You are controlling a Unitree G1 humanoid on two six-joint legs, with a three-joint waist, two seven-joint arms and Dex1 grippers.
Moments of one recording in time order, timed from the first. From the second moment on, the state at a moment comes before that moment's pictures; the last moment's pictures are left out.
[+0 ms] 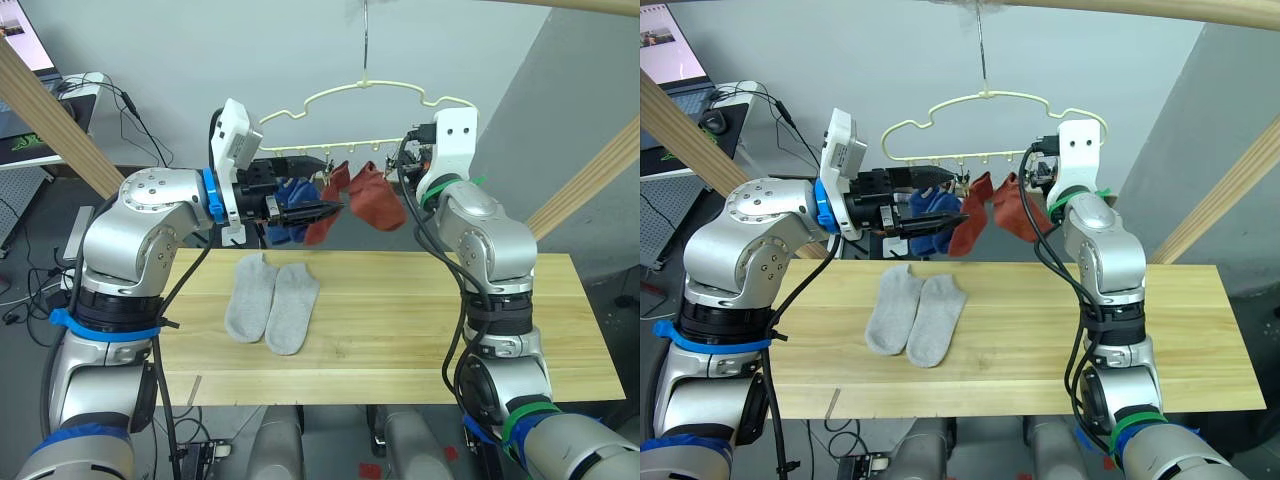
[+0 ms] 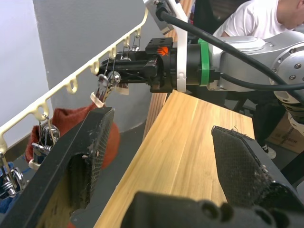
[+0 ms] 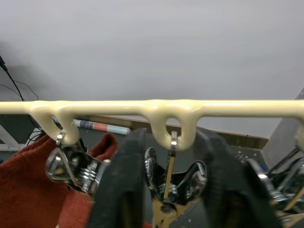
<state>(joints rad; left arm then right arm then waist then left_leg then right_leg) -0.80 0.67 -0.03 -0.11 -0.53 0.58 -1.01 -0.87 -0.08 -0.10 -0.06 0.10 0.86 0.00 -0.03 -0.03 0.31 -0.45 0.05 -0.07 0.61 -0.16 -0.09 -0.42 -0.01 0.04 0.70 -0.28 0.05</state>
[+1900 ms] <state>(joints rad) -0.79 0.66 -0.03 -0.11 -0.52 0.57 -0.99 -0.95 -0.09 -0.10 0.01 0.11 0.90 0.00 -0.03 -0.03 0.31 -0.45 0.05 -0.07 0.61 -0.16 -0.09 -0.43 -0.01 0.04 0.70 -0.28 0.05</state>
